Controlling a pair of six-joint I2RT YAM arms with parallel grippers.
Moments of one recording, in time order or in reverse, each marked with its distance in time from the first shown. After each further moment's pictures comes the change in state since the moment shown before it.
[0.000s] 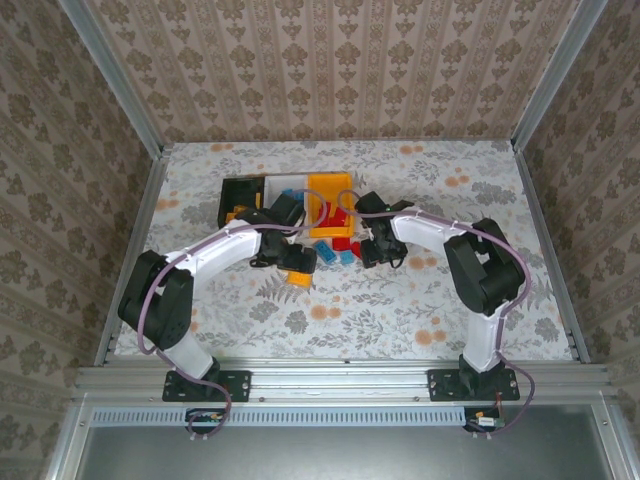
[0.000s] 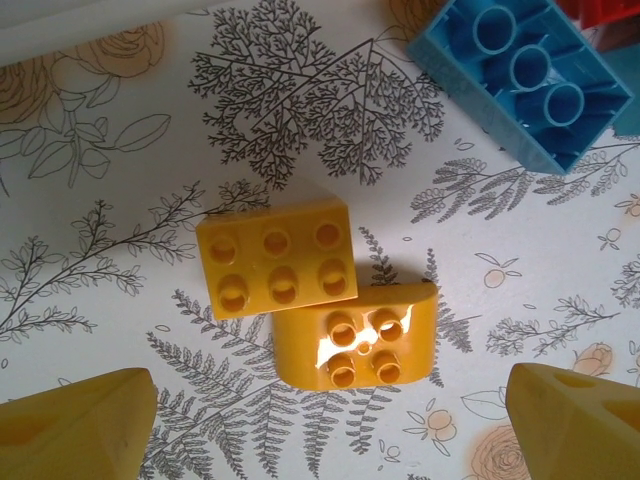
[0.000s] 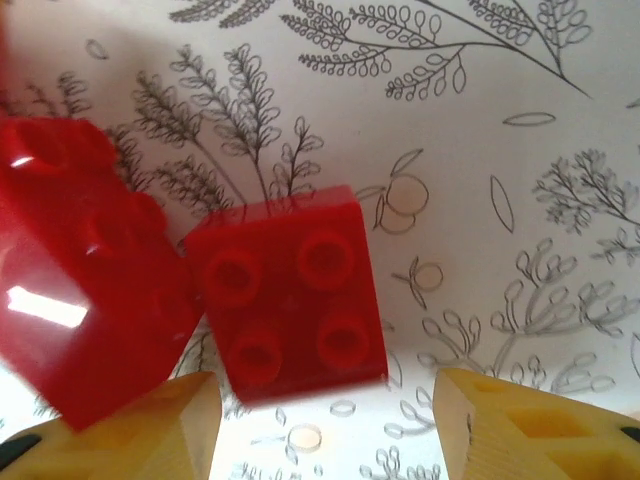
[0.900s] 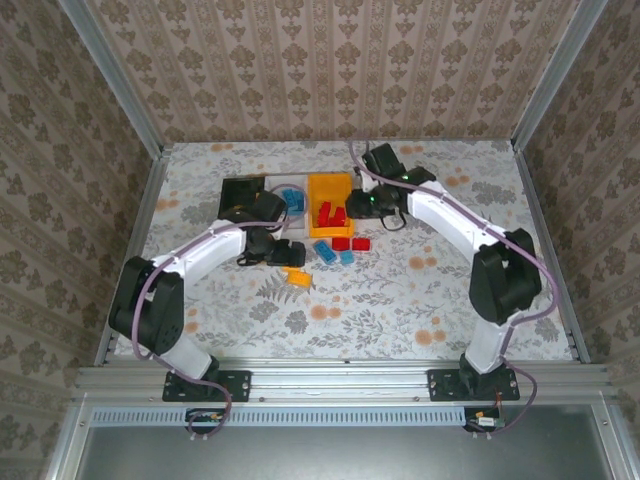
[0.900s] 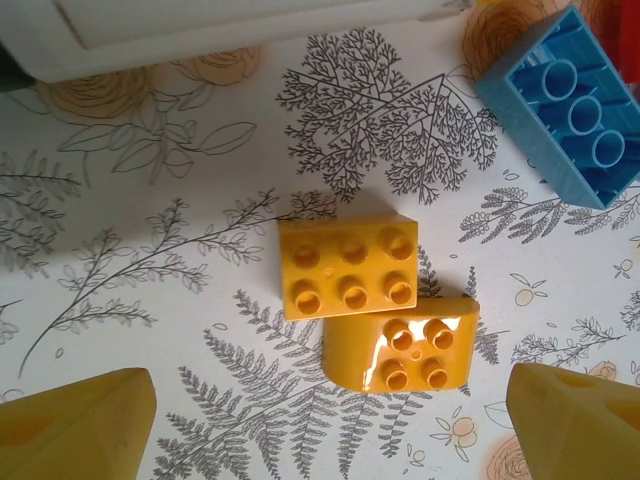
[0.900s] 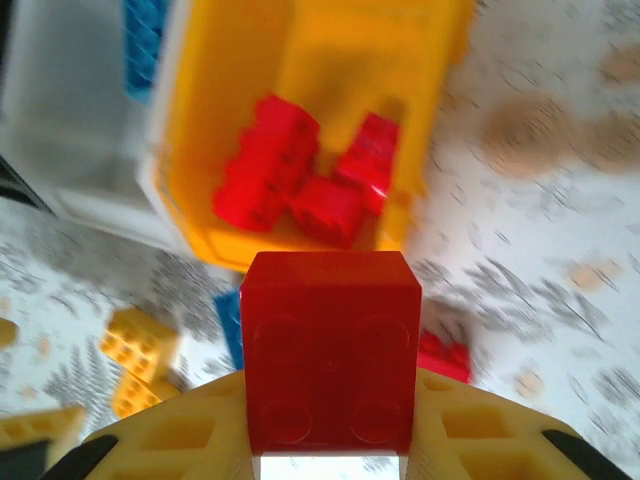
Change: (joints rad) left arm 0.103 -0.063 -0.050 0.033 0.061 0.000; right arm -0.038 -0.084 0.305 0.037 -0.272 0.104
